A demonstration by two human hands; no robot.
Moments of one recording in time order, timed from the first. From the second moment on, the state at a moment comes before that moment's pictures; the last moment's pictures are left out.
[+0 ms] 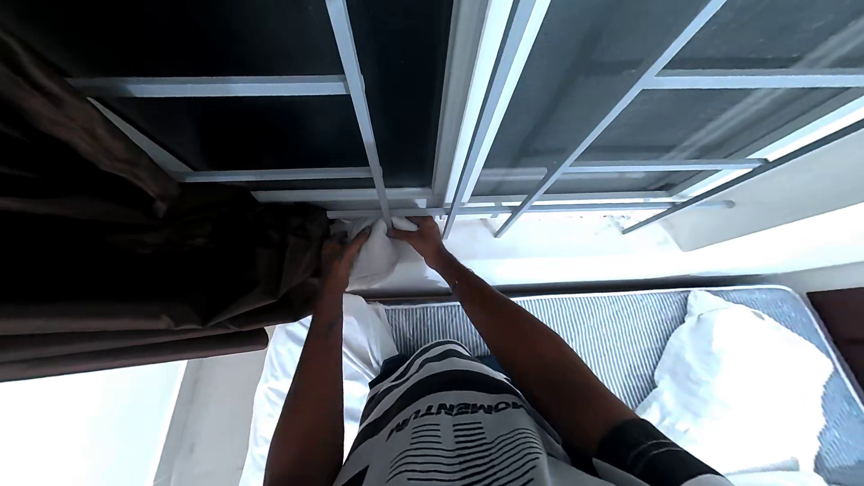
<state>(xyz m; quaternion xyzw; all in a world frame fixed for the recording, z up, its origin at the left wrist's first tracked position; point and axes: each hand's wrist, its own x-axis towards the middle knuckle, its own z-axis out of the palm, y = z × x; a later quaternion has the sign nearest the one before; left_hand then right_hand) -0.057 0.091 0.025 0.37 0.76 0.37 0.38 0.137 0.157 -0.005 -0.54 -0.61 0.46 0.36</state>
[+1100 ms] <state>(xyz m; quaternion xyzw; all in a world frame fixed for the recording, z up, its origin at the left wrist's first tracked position) 0.033 0.081 0.019 0.37 0.65 0.62 0.25 0.140 0.114 0.005 -0.49 -0.47 0.58 0.45</state>
